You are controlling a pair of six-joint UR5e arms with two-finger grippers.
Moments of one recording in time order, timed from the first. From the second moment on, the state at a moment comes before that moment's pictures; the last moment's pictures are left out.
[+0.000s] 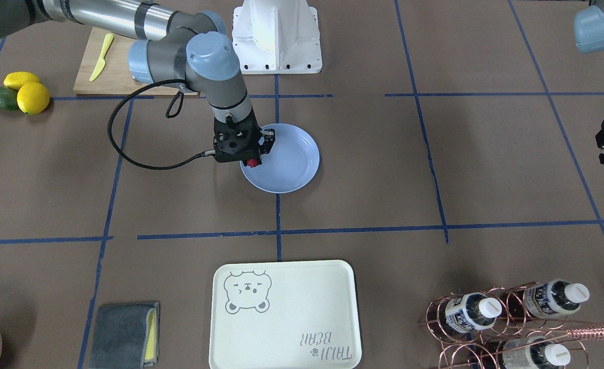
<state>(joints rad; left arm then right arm) -1.31 -1.69 -1.86 -1.58 -2.07 -0.15 0.49 -0.86 1.56 -1.41 1.85 1.21</state>
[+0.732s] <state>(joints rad) -1.32 -1.69 -1.84 -1.59 -2.08 -0.15 0.45 -0.76 1.44 -1.41 1.82 1.22</state>
